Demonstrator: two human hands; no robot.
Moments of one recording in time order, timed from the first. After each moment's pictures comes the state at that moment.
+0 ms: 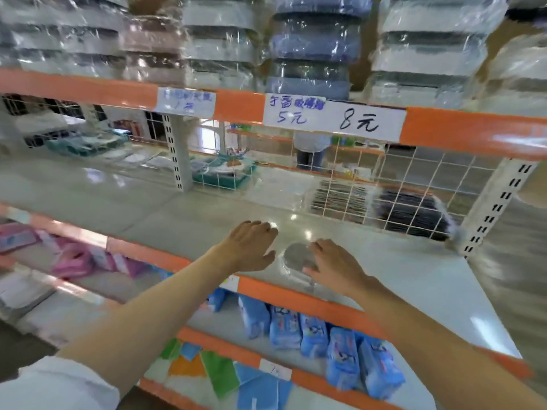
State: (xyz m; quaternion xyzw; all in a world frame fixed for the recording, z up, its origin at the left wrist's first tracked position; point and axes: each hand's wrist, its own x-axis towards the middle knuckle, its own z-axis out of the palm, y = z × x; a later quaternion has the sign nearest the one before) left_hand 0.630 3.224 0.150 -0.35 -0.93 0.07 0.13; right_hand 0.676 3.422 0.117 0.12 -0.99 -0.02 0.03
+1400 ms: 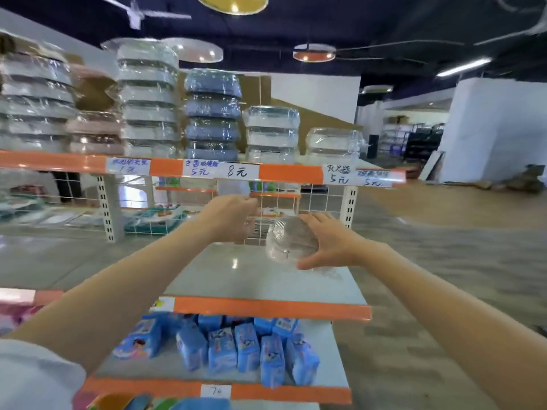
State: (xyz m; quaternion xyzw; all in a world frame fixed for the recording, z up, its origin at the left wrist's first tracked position) left_hand 0.785 3.291 0.304 -0.44 -0.86 -0.01 0.25; right_hand 0.906 3.488 0.288 0.03 -1.00 0.03 0.09
